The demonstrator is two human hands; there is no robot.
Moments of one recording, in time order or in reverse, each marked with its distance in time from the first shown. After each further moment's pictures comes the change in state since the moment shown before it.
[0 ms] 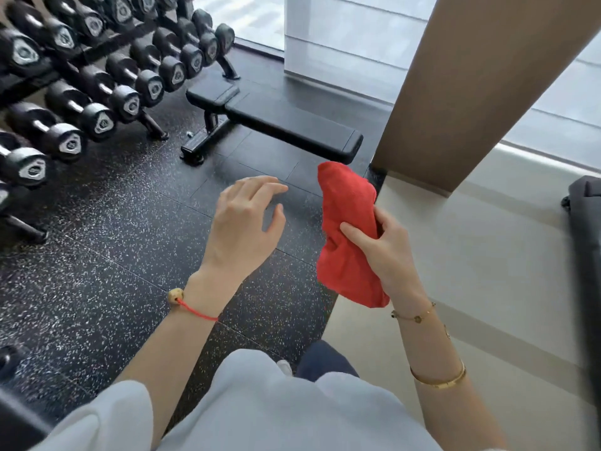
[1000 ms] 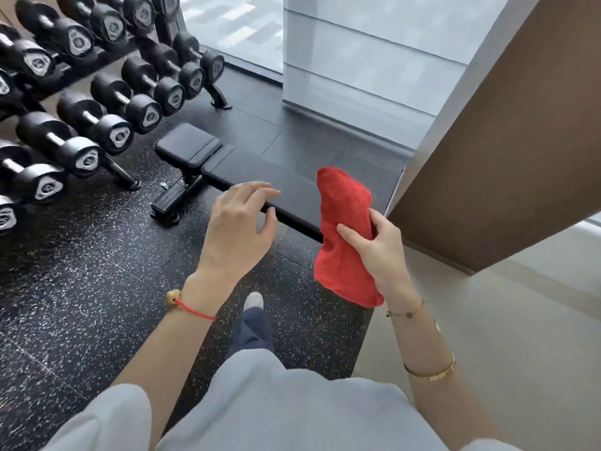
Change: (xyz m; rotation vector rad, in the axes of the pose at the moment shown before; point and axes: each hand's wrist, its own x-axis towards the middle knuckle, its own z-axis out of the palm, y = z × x) left_hand 0.499 -0.165 0.200 0.002 0.004 -0.060; right_hand 0.569 -0.003 0.065 -0.019 -0.027 0.008
